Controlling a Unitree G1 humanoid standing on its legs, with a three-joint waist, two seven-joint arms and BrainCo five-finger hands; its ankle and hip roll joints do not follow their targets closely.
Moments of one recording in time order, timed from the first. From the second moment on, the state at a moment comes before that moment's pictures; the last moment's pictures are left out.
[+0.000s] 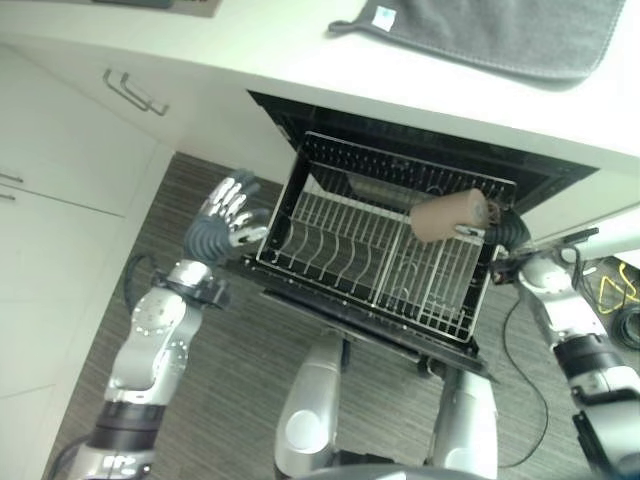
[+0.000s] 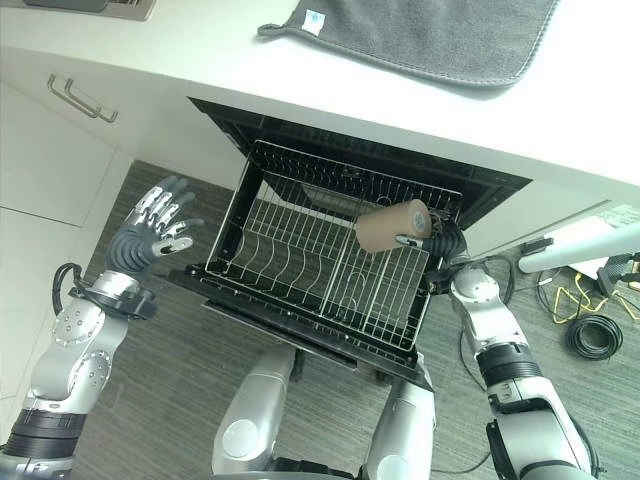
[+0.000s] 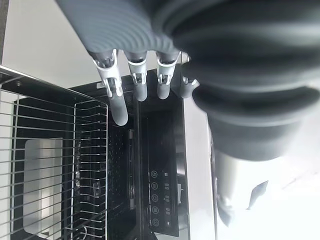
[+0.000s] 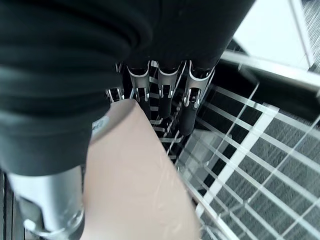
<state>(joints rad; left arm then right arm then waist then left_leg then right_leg) -0.10 0.56 0.04 -0.16 -0.57 -0.03 -0.16 -0.46 -0.57 0.13 0.45 0.26 0.07 -0.04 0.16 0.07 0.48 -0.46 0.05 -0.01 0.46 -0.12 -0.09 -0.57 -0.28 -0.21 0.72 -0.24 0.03</state>
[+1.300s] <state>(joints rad) -0.09 0.57 0.04 -0.16 -0.59 0.00 -0.18 -0.47 -0.59 0.17 0.38 0.19 0.12 0.05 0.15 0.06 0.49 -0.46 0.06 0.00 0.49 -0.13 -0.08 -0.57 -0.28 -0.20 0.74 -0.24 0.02</state>
